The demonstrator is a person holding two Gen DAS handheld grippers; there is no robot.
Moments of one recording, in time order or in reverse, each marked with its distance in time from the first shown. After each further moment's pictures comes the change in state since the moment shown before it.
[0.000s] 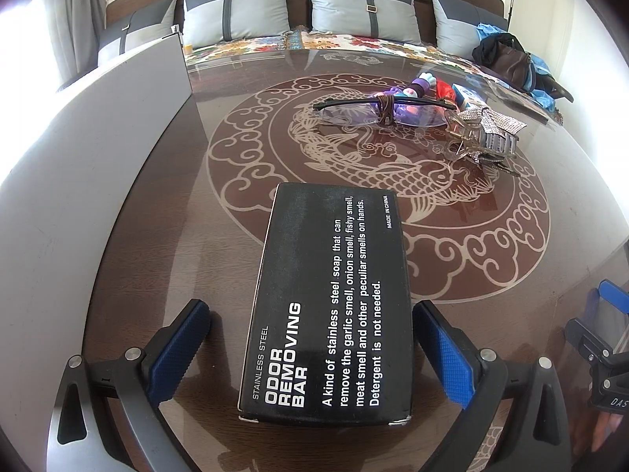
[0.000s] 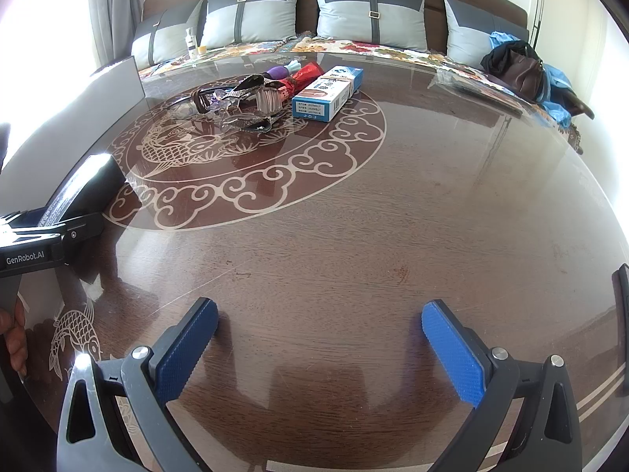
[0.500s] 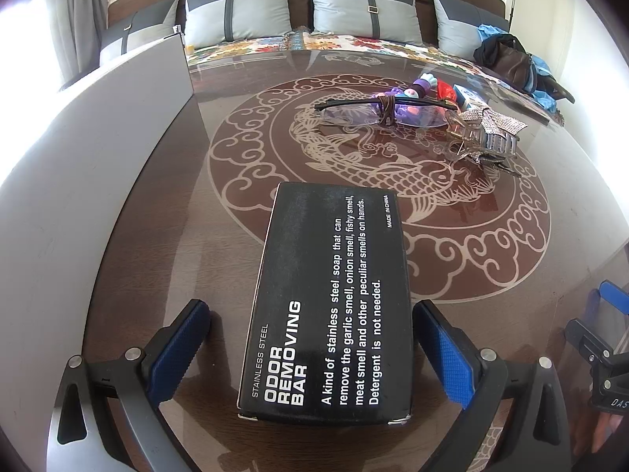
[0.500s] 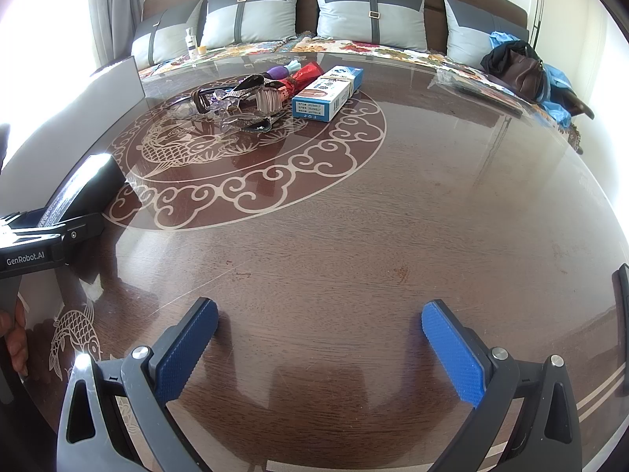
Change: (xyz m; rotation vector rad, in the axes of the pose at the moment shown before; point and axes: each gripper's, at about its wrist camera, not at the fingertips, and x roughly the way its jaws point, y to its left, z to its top) left arm 0.000 0.001 0.000 0.000 -0.002 0.002; right arm 0.000 0.000 0.000 0.000 0.000 0.000
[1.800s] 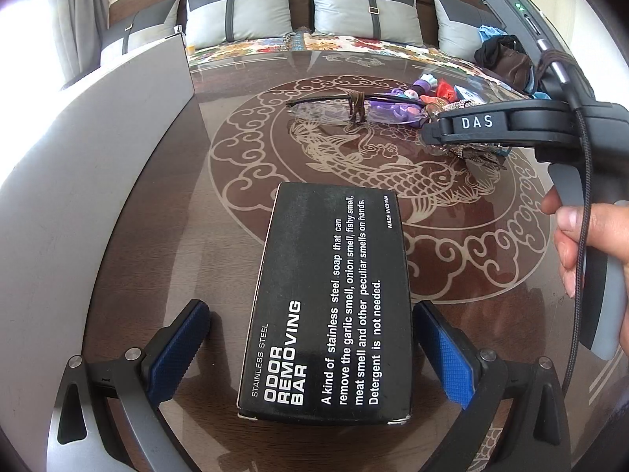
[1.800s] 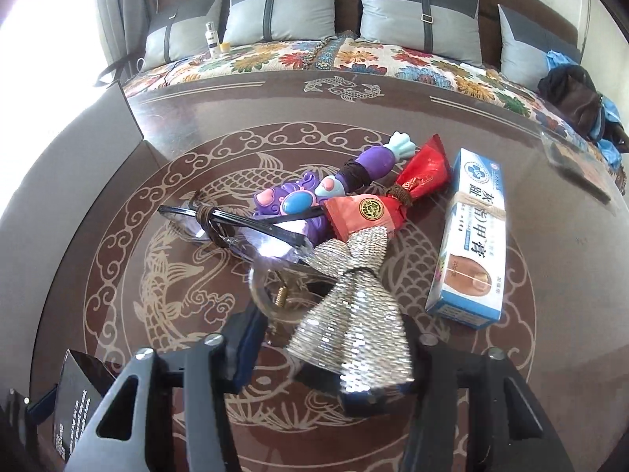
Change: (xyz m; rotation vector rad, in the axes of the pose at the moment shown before) left arm 0.000 0.001 0.000 0.000 -0.002 0.001; right arm 0.098 0.081 0.162 -0.055 0.024 0.097
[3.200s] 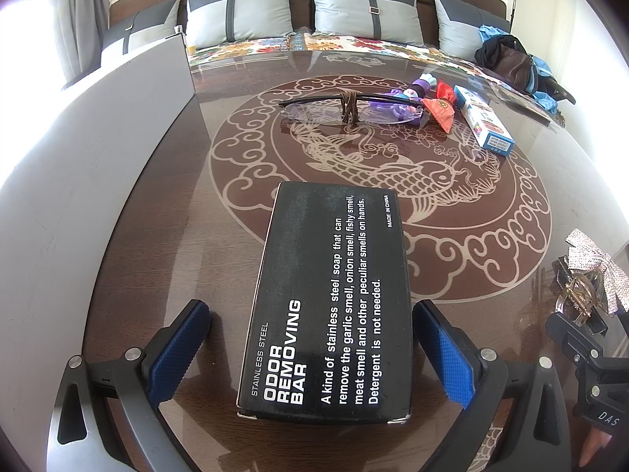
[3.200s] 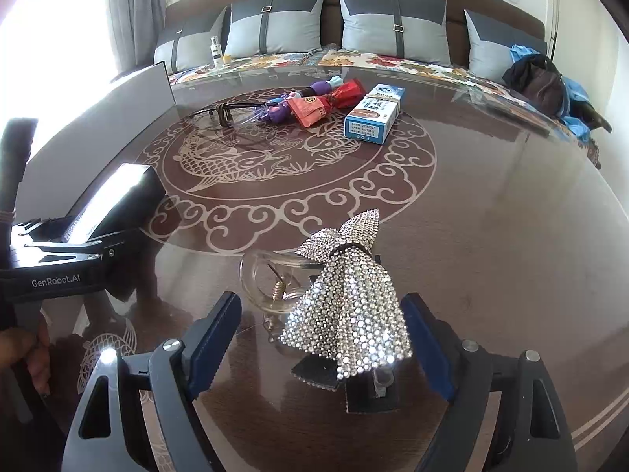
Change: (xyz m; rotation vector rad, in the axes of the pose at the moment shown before) left arm -0.001 0.001 -0.001 -0.001 -0.001 0.001; right arm -0.097 -0.030 -0.157 0.024 -0.074 -0.029
